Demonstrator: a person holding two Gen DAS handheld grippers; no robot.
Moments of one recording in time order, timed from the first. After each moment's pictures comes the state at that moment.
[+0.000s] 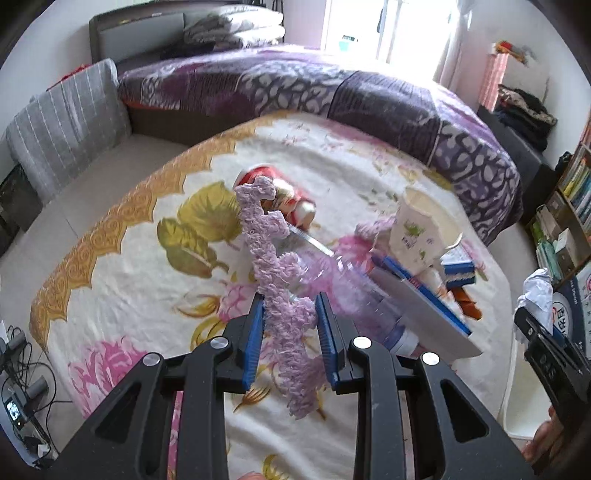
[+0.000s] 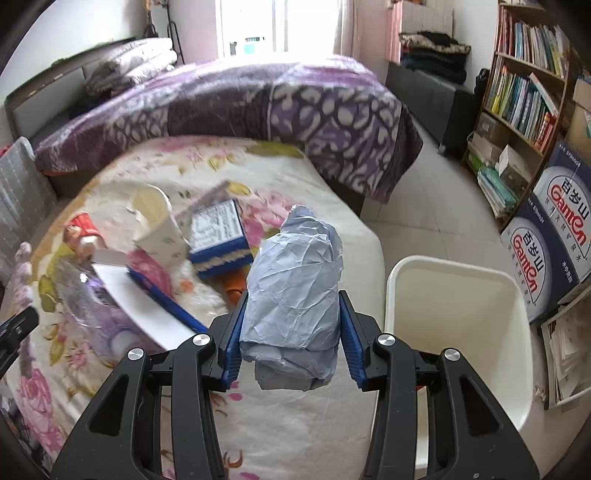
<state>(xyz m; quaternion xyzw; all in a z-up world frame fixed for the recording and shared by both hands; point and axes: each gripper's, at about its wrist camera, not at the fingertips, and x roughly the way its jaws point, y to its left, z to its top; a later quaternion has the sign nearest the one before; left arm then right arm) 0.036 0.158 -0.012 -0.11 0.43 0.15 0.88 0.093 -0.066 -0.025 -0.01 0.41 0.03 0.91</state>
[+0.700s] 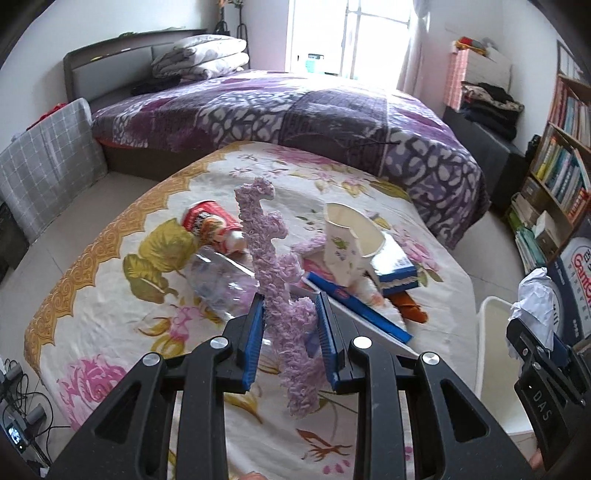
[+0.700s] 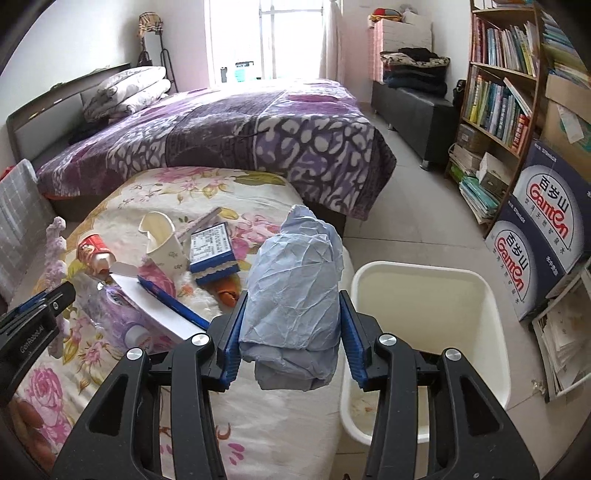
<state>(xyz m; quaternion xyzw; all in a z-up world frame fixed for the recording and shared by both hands) 0.042 0.093 0.007 -0.07 0.39 0.11 0.91 0.060 -0.095 -0.004 0.01 0.38 0.01 0.92</state>
